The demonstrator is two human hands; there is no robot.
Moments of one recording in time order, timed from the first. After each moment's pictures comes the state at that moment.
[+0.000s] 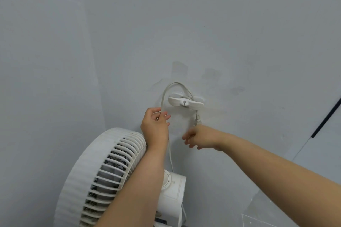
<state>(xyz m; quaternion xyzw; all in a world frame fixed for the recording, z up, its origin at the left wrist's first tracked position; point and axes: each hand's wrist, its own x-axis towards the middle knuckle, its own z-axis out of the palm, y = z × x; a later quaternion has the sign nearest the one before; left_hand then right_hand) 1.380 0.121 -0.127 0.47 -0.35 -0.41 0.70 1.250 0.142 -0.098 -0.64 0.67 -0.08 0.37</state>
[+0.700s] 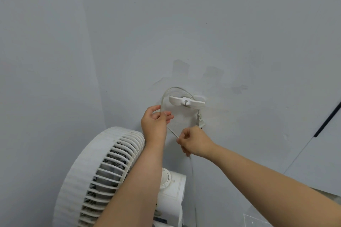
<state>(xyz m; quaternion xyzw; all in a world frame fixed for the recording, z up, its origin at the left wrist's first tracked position) 1.386 0.112 -0.128 0.44 -0.35 -0.47 0.68 1.269 0.138 -0.135 -0.65 0.64 -0.26 0.33</state>
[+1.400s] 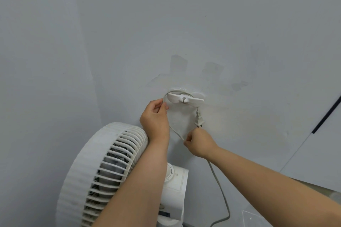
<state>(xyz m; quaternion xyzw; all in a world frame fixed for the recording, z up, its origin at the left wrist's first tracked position) 1.373 0.102 -0.126 0.49 -0.37 -0.32 0.72 1.250 0.123 -0.163 -0.66 0.72 -0.12 0.16</state>
